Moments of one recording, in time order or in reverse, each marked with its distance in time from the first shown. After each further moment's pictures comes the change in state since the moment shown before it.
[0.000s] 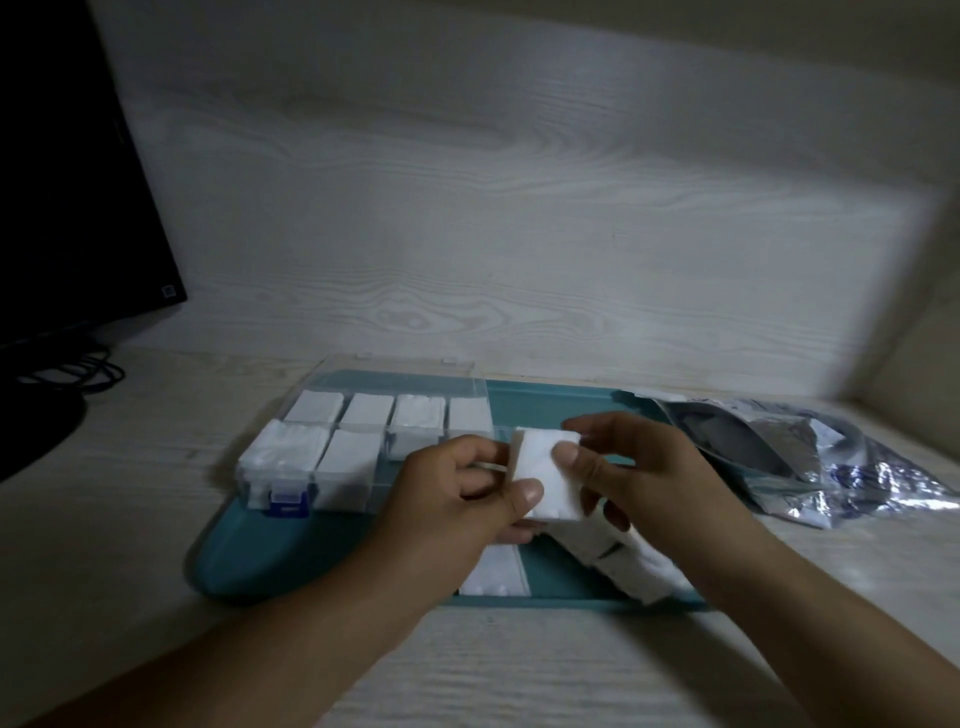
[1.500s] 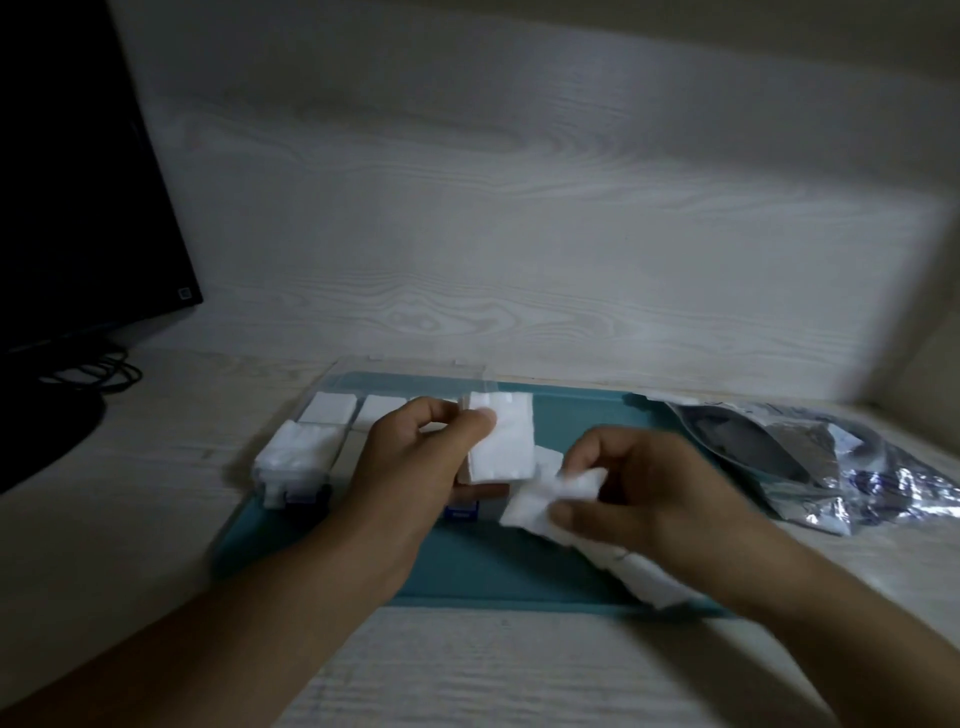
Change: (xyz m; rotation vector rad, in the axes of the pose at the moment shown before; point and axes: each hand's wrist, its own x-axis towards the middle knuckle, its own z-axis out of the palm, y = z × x) left_hand 0.013 0.017 -0.018 -0.123 0.243 0.016; right_hand -0.009 -0.007 -0.001 -0.006 -0.298 -0.203
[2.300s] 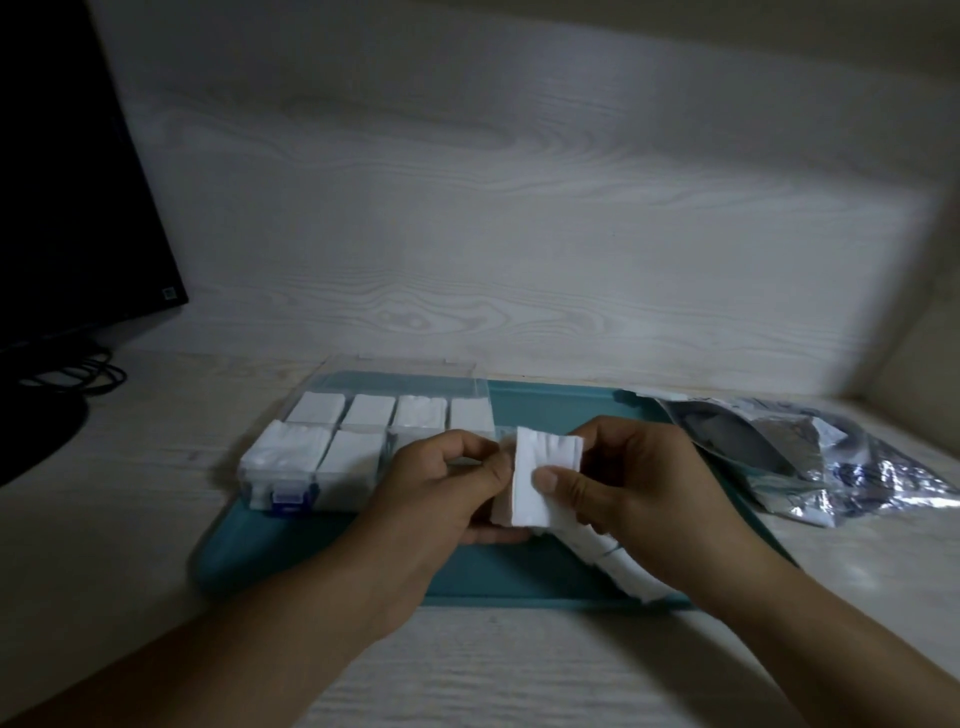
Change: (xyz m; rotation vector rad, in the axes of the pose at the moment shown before) left_hand -0.011 -0.012 0.009 -0.004 -0.177 -0.131; right_hand 0.003 0.001 0.008 -0.031 0.255 0.022
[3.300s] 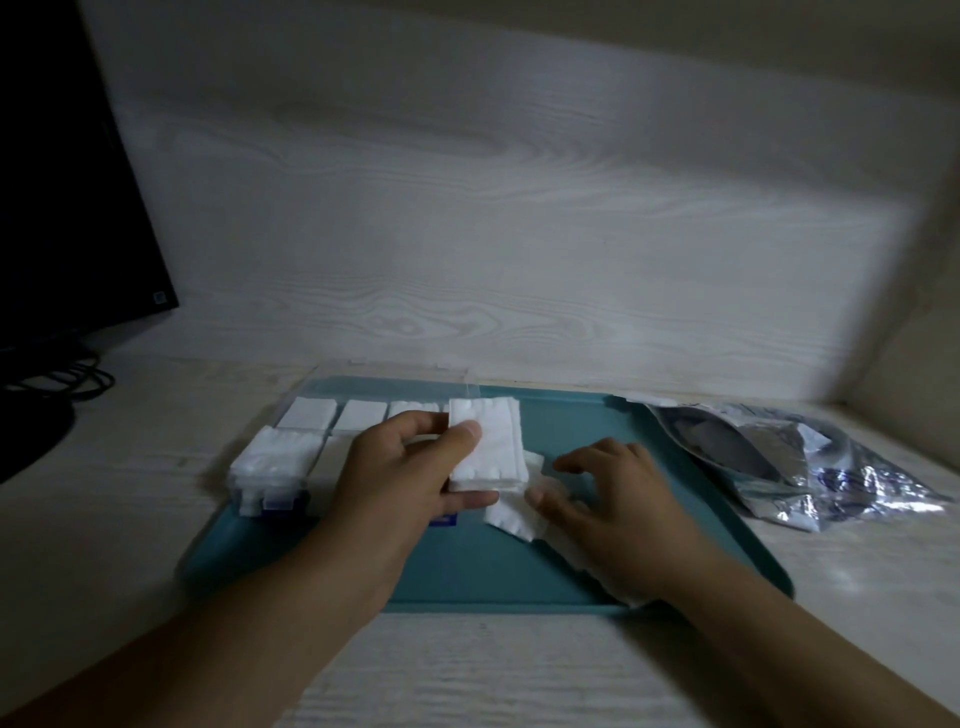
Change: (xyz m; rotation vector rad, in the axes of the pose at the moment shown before) left_hand 0.004 0.012 -0.004 -0.054 0.192 0.101; right_hand 0.016 0.044 -0.001 -0.732 -0.010 0.038
